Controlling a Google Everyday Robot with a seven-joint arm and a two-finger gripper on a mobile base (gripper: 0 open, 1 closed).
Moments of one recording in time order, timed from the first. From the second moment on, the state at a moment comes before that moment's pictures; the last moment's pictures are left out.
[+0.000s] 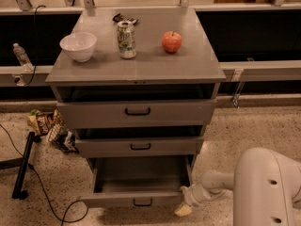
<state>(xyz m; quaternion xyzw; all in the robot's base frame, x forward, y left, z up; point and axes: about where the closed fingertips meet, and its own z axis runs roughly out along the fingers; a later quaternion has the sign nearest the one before) 0.472 -0.144 0.195 -0.57 0.78 0.22 0.15</state>
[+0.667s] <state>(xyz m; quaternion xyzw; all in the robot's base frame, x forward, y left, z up) 0.472 -0.144 0.196 -0.57 0.78 0.22 0.15</state>
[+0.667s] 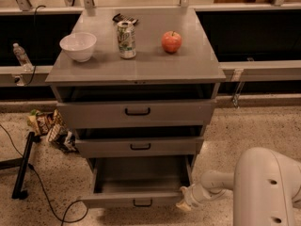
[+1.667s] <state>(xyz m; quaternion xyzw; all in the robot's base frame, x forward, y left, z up) 0.472 -0.144 0.196 -0.57 0.78 0.22 0.15</state>
